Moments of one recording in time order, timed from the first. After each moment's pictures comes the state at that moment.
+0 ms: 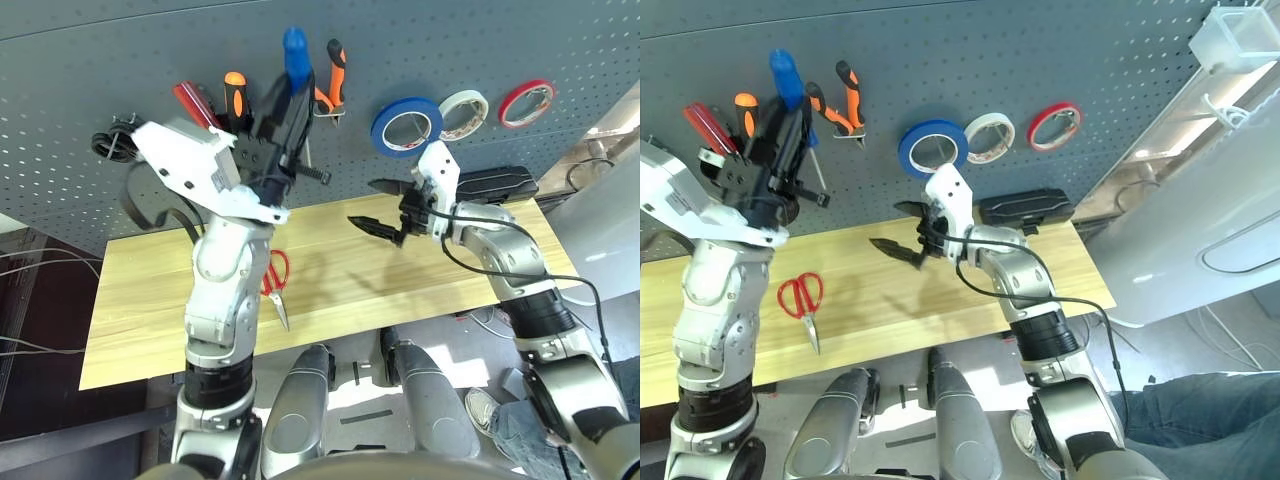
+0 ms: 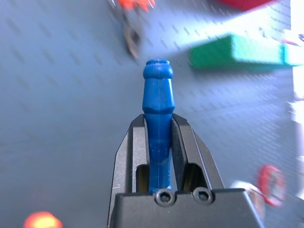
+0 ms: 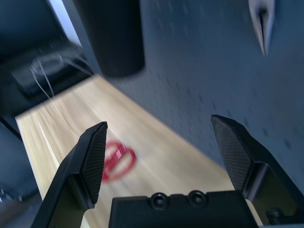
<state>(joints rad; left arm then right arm) -0.48 0.17 0.09 -0.56 -0.16 0.14 -0.15 -0.65 -0.24 0.17 0.10 0.27 0.35 0.87</state>
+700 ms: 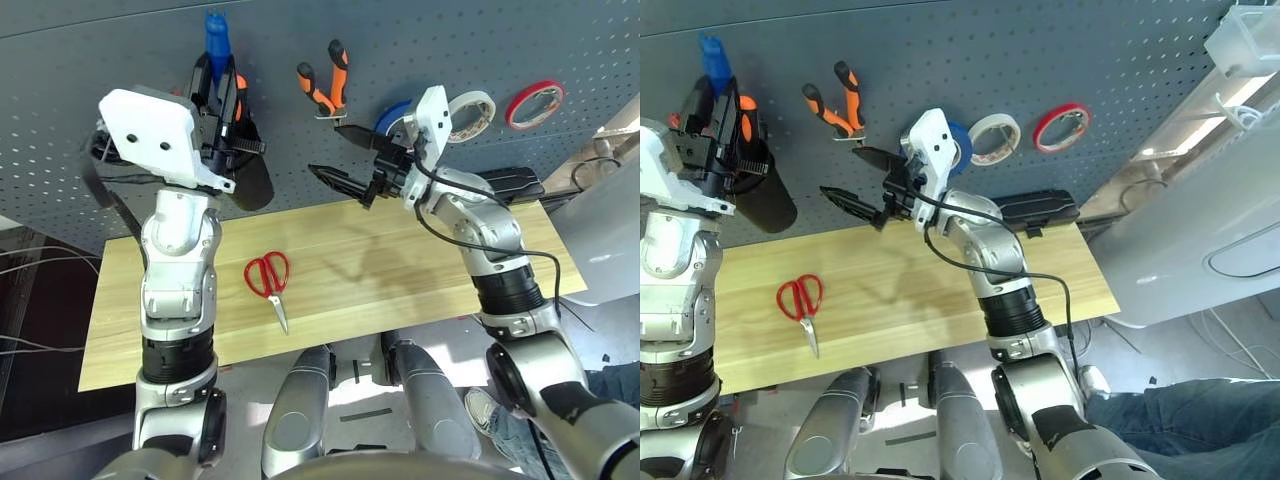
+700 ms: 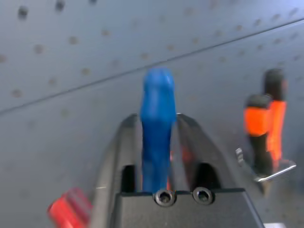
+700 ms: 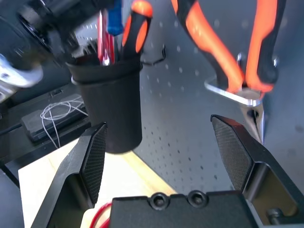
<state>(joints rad) -0.43 0.31 0.13 -0.45 -0.01 0.13 -0.12 -0.71 -0.17 0.12 0.09 0.32 0.32 0.81</state>
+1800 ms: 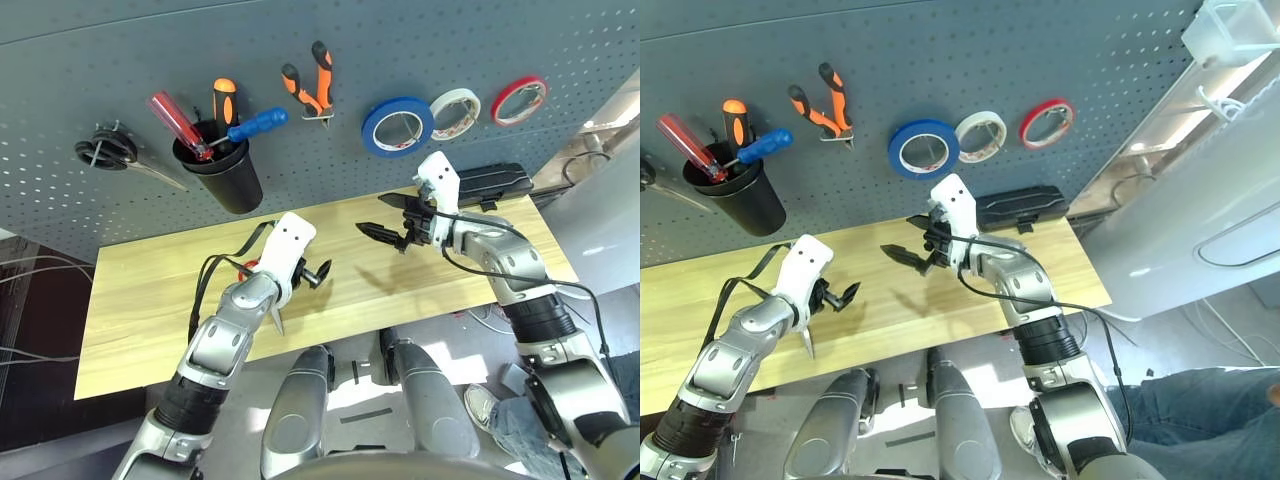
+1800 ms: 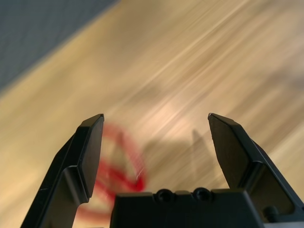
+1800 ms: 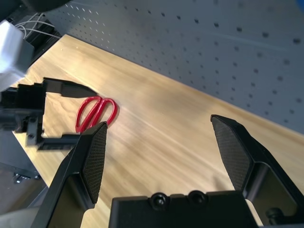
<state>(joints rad) -0.11 0.37 -0.10 -0.07 0.00 0.65 -0.22 -0.57 -0.31 0.18 0.13 0.24 0.54 0.80</state>
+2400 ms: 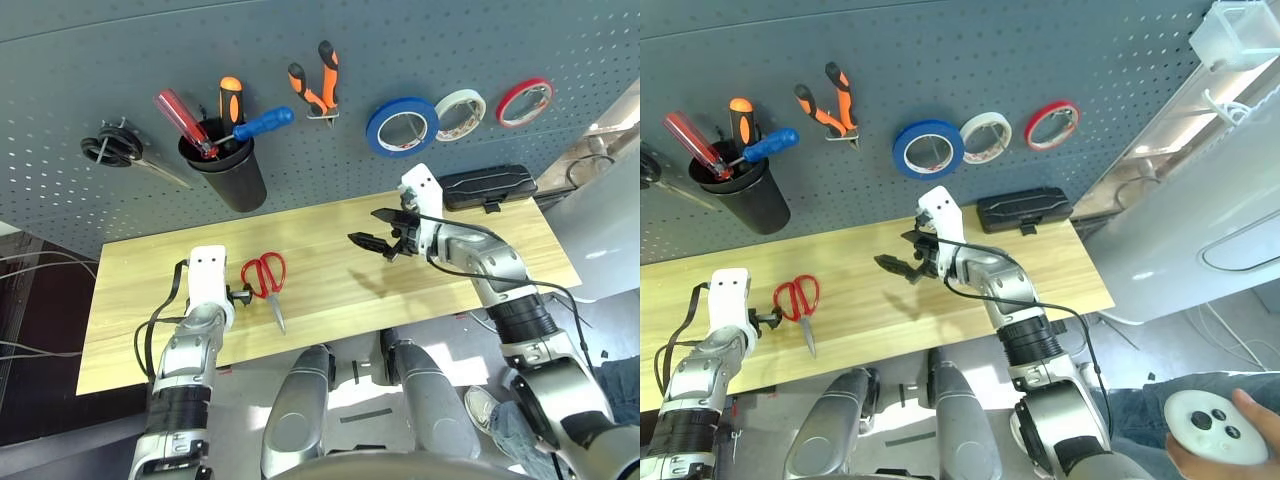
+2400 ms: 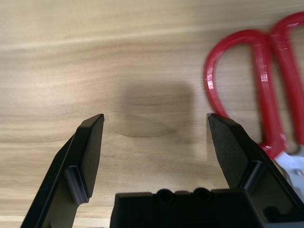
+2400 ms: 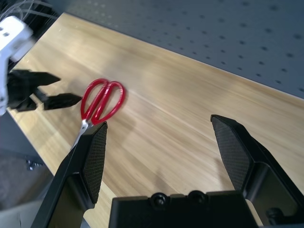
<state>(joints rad) -0.19 0.26 0.26 0.27 -0.07 0.67 0.00 -0.57 -0.25 0.24 0.20 0.19 0.55 0.77</state>
